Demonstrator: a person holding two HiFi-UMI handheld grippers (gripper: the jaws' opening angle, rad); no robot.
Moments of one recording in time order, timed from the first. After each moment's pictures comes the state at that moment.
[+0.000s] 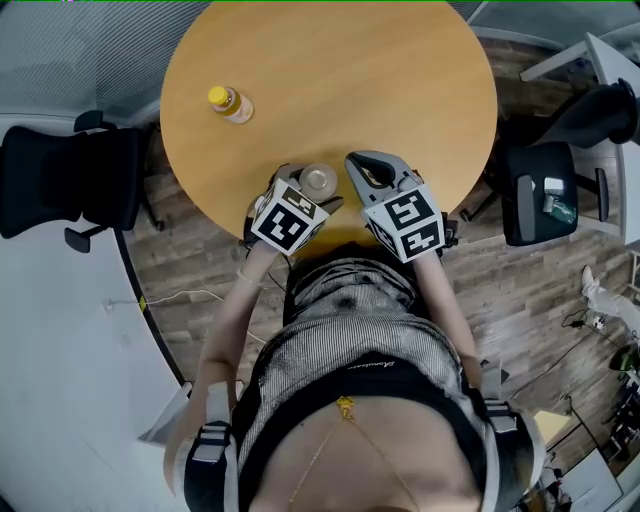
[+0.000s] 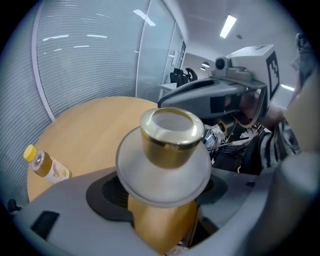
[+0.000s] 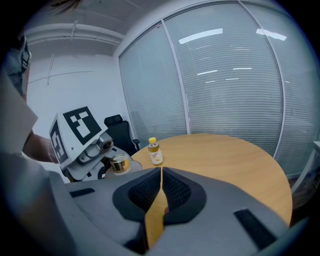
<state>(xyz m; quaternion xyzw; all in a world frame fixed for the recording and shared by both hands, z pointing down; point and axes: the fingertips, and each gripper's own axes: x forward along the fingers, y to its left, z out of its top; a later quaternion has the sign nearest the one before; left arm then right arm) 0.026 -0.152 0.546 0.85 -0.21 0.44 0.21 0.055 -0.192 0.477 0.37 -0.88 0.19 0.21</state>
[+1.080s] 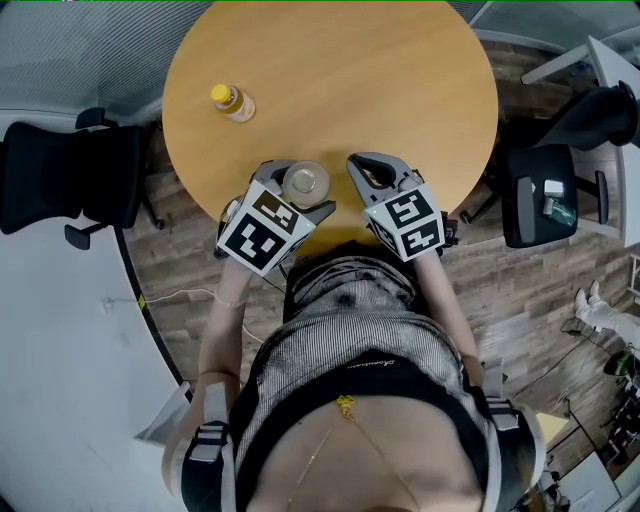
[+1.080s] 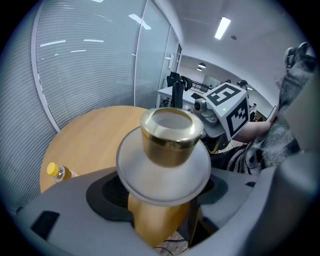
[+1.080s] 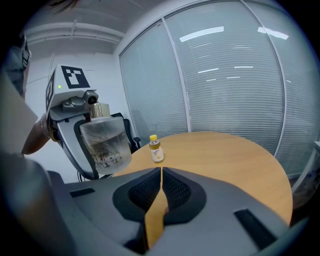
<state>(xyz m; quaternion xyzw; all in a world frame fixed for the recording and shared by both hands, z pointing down) 0.012 -0.148 0.464 0.86 -0.20 0.43 0.19 0.054 -0.188 0.482 0.37 -0.88 0.19 0.22</state>
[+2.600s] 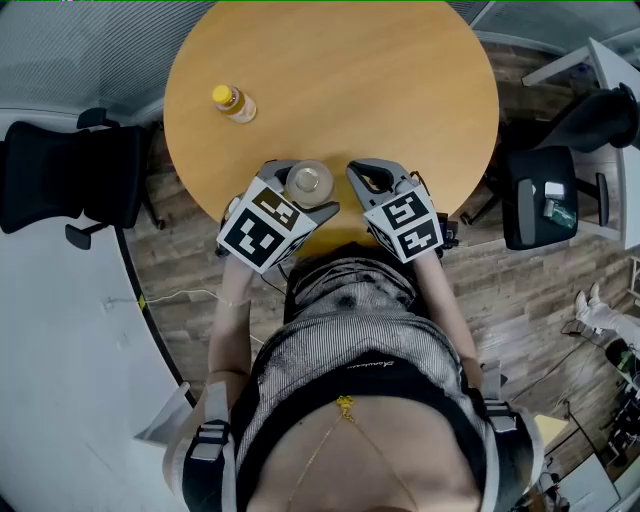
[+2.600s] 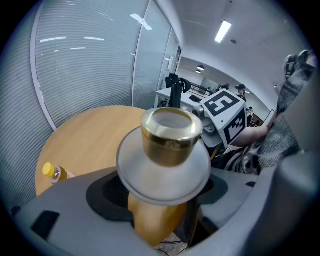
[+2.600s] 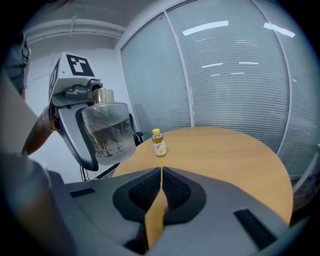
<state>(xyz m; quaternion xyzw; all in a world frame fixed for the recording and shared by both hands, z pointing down) 0.019 -0.148 0.461 0.86 -0.19 0.43 0.21 0.051 -0.180 0.494 0.35 -0.88 0.20 0.24</state>
